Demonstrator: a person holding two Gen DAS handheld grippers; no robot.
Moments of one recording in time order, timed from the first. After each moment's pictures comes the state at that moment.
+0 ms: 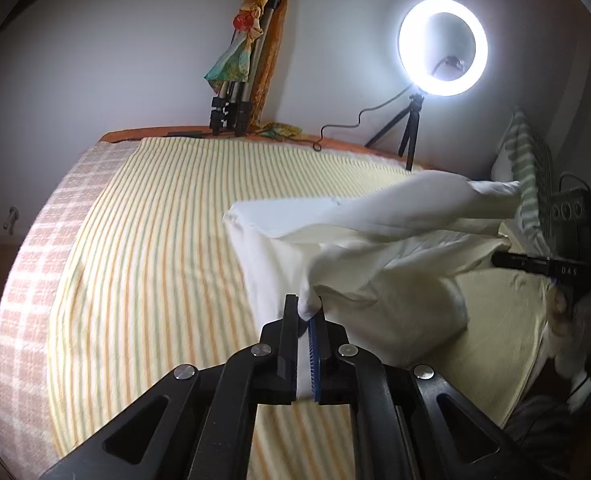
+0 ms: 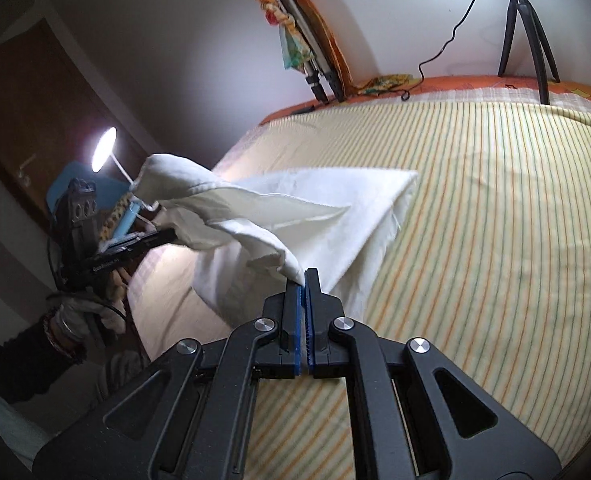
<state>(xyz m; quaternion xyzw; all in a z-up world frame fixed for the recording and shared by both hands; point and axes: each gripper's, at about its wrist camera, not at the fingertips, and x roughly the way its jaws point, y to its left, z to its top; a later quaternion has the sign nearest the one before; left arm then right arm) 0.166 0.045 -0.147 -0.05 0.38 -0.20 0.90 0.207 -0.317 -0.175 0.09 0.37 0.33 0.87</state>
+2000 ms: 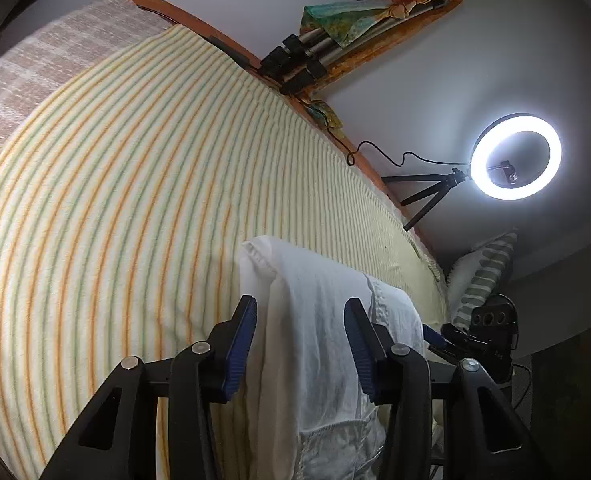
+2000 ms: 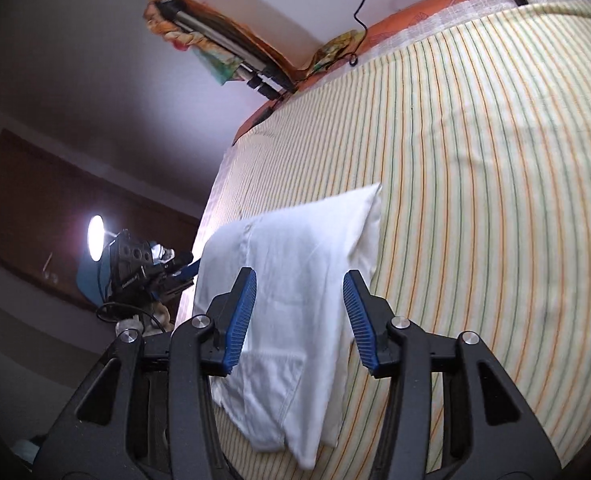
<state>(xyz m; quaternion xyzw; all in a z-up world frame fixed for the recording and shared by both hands) 0.309 0.091 -0.199 -0.34 0.47 -0.24 0.78 0.320 -0.347 -0.196 0.31 0.44 0.31 0.78</state>
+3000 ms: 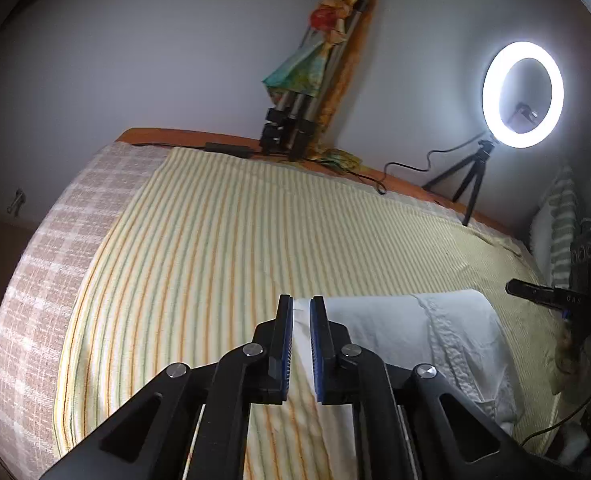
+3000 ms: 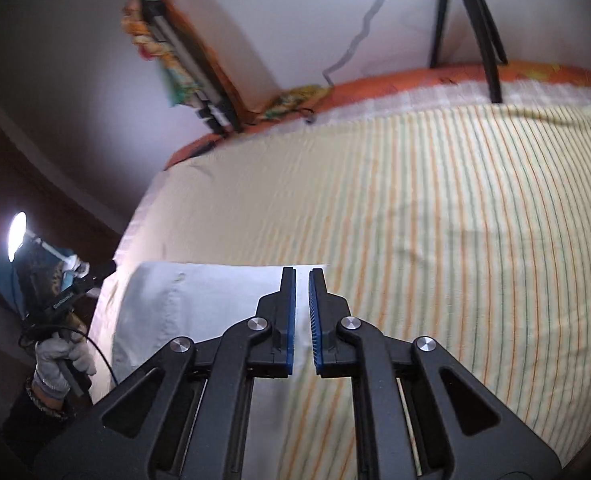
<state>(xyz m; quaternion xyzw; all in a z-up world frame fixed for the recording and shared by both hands) 0.289 0.069 -0.159 -0.11 0.39 -0.16 0.90 0.325 -0.338 -0.143 0.17 0.42 0.24 0.86</state>
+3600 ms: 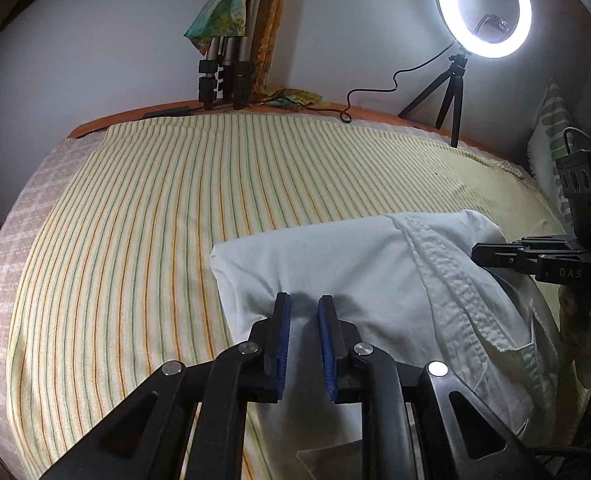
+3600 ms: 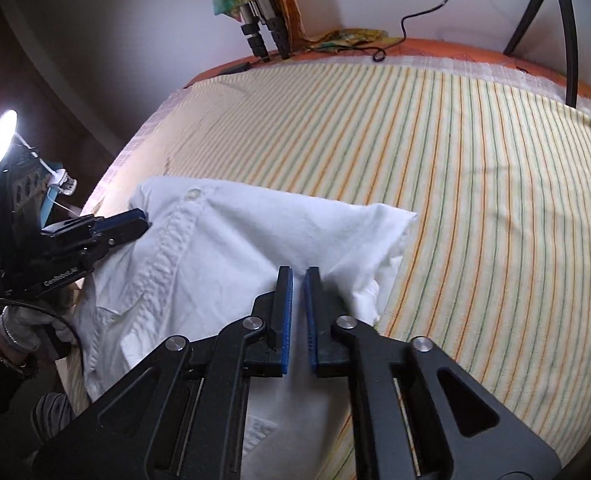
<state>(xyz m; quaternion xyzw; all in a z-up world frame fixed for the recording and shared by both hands) 0.288 0.007 -0.203 -0.01 0.42 -0.18 0.89 0.332 -0.279 -0.192 0.06 0.47 0.26 0.84</state>
